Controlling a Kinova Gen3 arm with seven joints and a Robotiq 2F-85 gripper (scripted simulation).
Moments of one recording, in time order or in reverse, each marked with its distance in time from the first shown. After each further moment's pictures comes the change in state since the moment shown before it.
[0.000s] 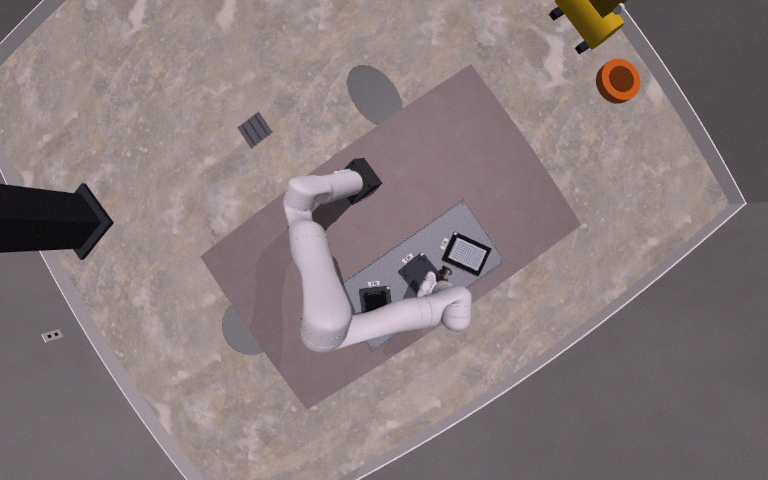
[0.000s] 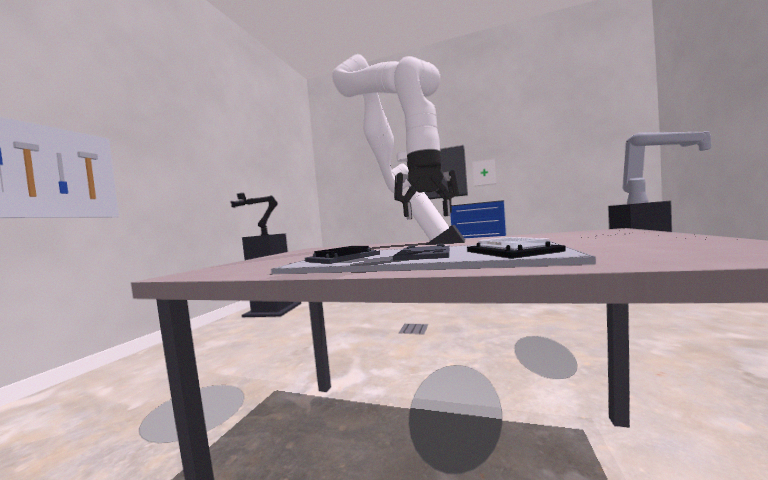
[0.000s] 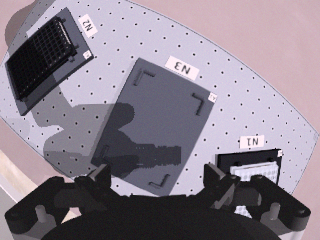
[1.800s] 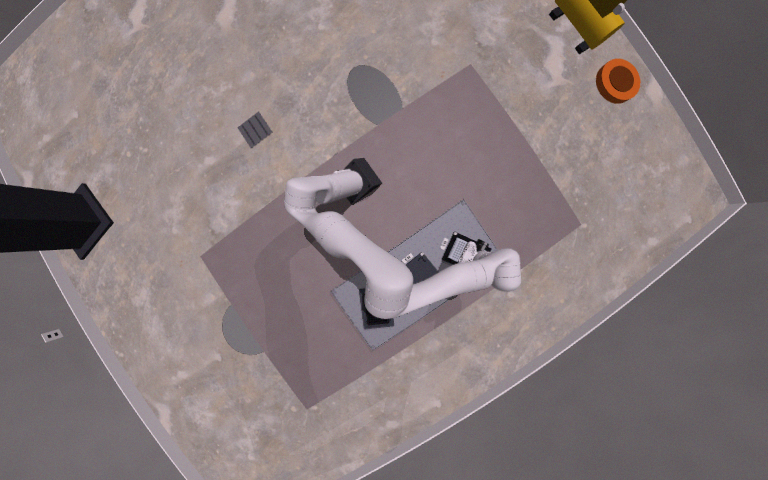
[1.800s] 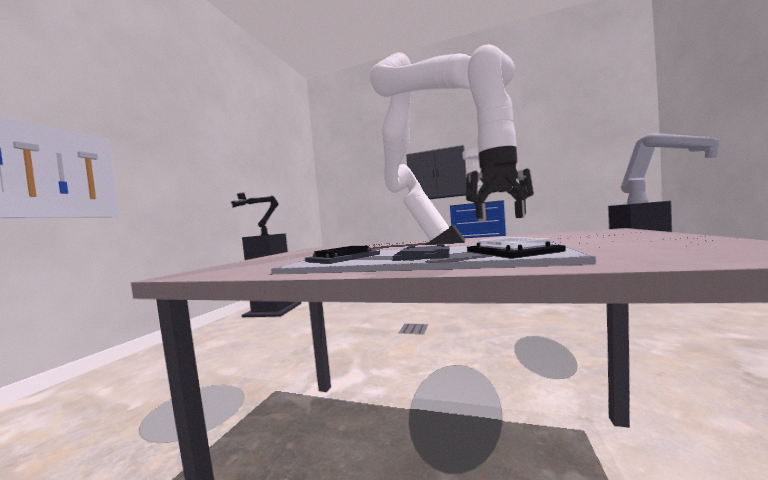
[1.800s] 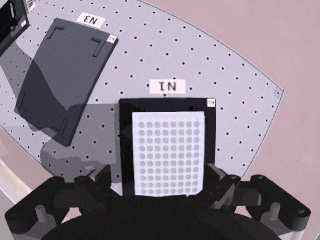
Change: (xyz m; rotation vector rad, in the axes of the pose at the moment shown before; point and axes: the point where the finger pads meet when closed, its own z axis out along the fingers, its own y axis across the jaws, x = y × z) arm -0.078 0.135 0.018 -0.001 0.001 0.000
